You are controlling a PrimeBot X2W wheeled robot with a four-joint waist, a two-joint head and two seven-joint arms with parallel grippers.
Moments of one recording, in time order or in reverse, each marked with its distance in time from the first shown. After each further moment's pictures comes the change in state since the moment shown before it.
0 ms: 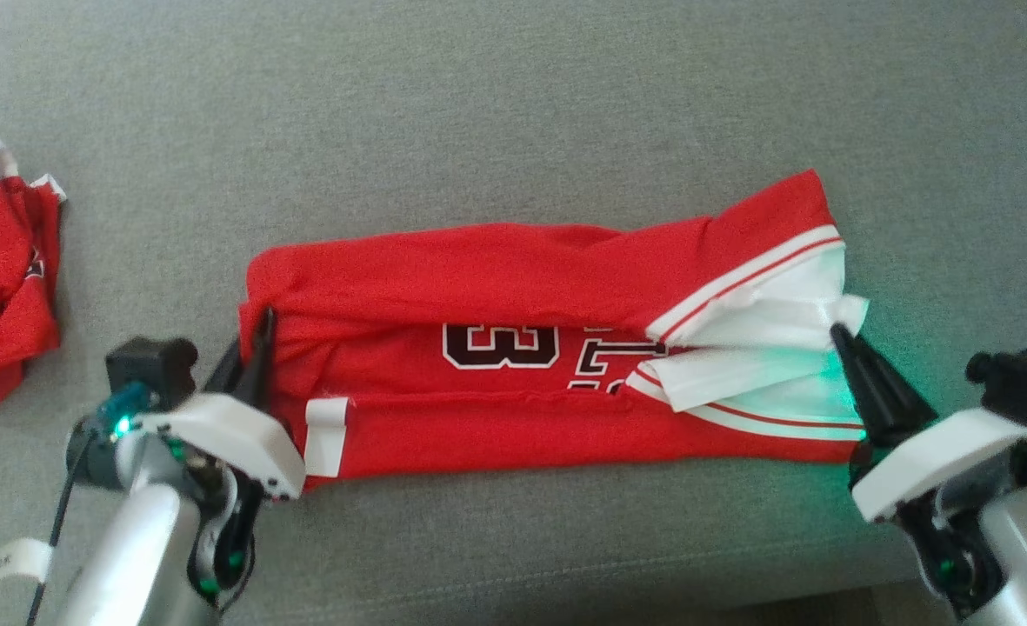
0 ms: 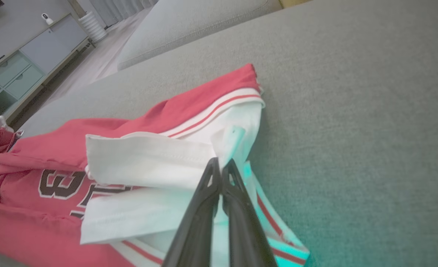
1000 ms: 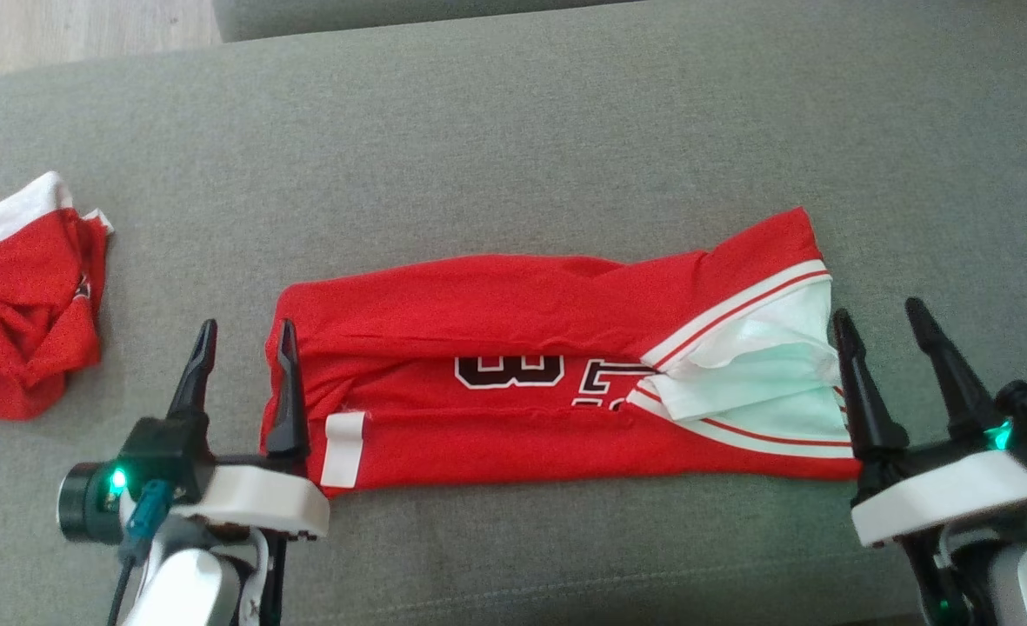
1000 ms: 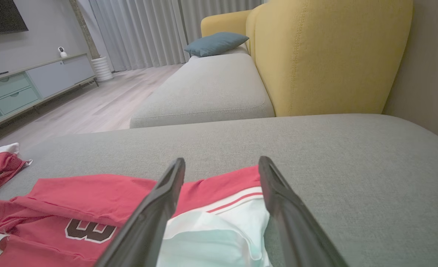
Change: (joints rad) left arm 0.180 -0.017 -0.017 -0.256 0.164 0.229 -0.162; right arm 0.199 0.237 -0.267 -0.395 -0.426 0.000 0.079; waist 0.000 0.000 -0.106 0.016
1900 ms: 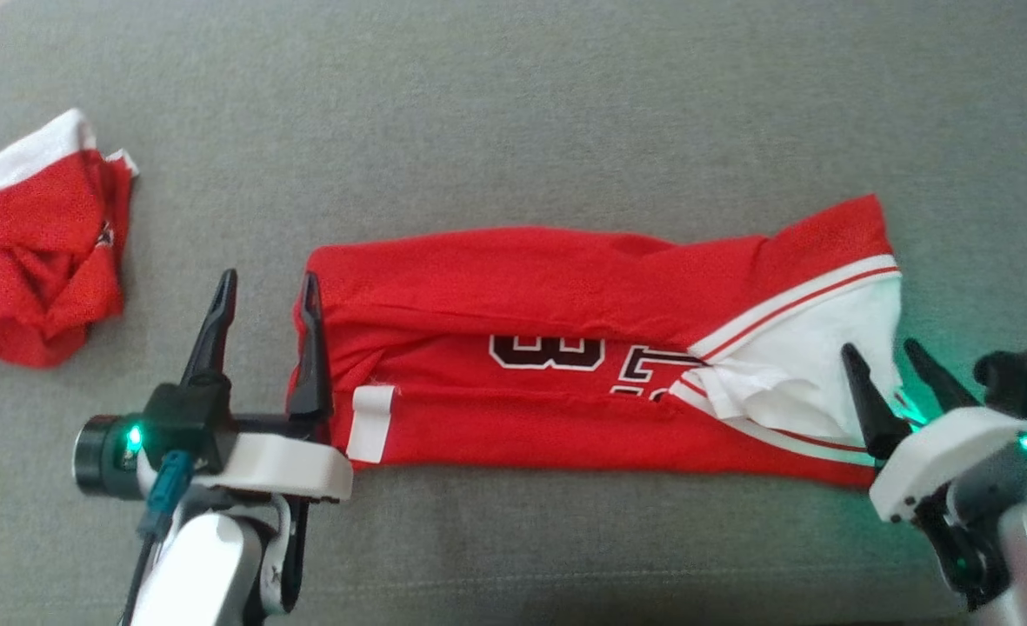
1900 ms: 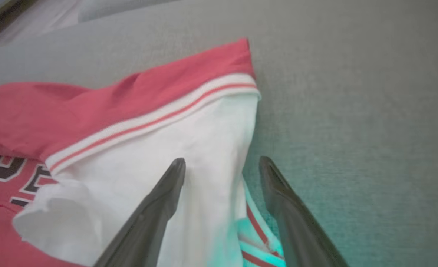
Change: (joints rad) left arm -0.071 -0.010 -0.040 -0.029 0.027 0.015 -0.006; right arm -0.126 -0.073 -0.015 0.334 0.069 0.000 0.124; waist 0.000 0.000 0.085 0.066
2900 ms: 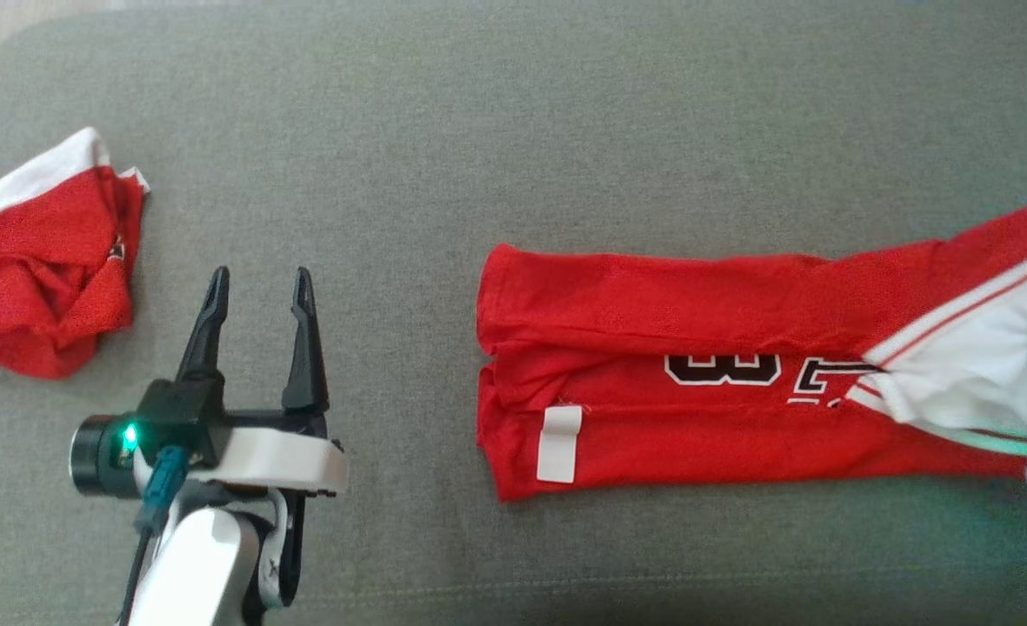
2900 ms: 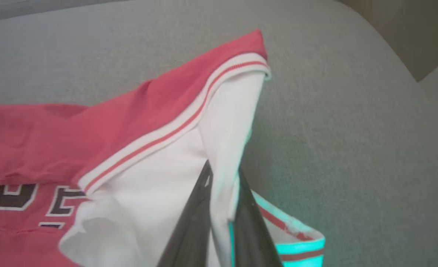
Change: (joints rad) left arm -0.011 -0.025 0.023 0.026 0.006 -0.005 -0.009; right arm 0.006 -0.173 -0.188 -0.002 0.051 0.000 0.221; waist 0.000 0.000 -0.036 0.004
